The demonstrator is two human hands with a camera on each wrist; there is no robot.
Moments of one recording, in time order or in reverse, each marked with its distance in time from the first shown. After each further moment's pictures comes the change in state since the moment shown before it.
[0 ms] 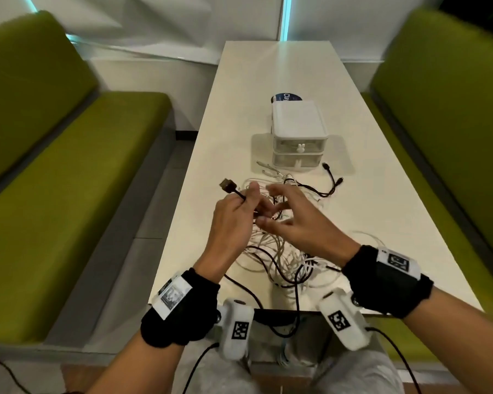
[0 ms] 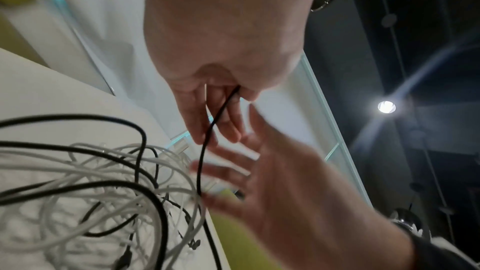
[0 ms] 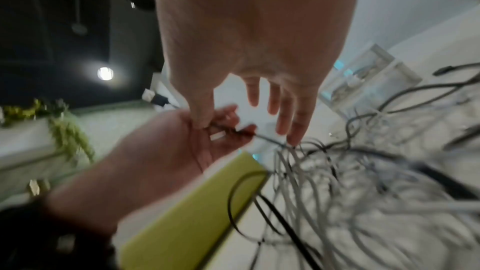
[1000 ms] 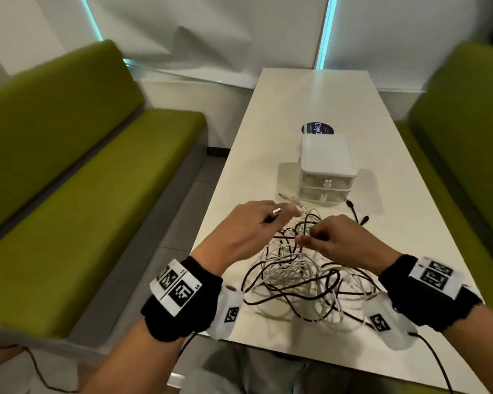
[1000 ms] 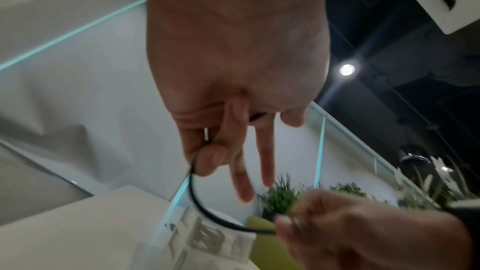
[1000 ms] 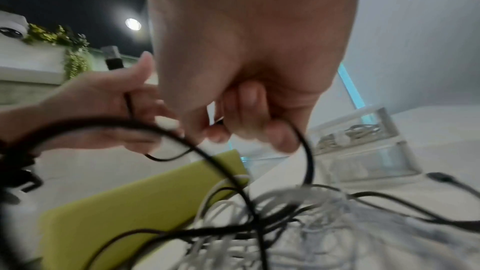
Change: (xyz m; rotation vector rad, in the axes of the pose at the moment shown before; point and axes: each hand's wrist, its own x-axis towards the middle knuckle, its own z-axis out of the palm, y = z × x) left_hand 0.036 0.050 -0.035 0.550 -0.338 0.156; right_hand 0.045 0.013 -0.055 -0.477 -0.137 -0.069
